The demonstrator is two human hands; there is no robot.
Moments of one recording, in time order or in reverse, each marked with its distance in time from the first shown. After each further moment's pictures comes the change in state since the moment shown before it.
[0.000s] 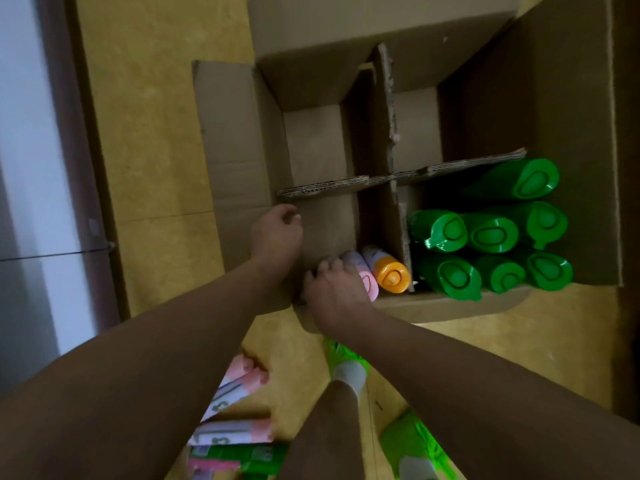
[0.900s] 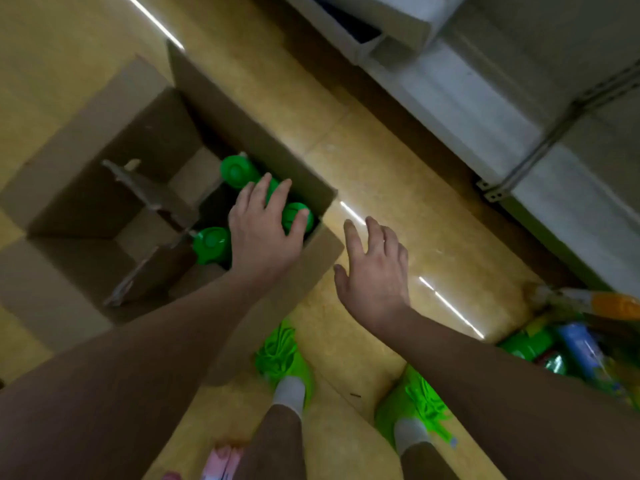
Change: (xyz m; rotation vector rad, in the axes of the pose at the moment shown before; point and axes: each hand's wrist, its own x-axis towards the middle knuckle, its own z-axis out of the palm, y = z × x) left_hand -0.190 0.130 0.198 0.718 -0.088 1.216; right_hand -0.249 0.184 0.072 0.459 0.640 0.918
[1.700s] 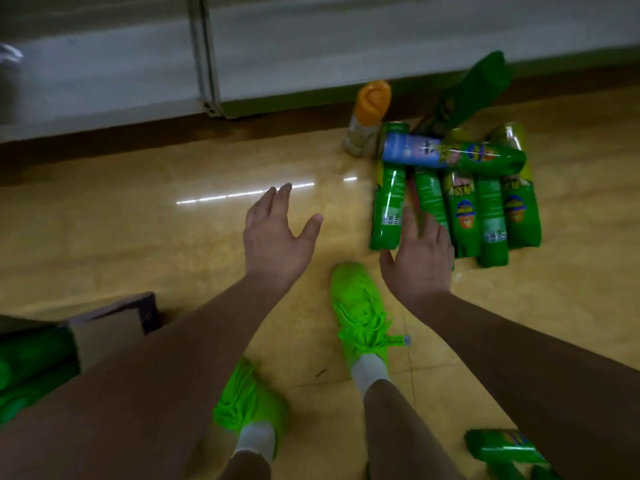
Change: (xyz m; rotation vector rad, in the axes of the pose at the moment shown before) left_hand -0.130 0.296 0.250 0.039 -0.601 0.494; right_hand -0.232 0.319 0.118 0.371 0.059 1.145
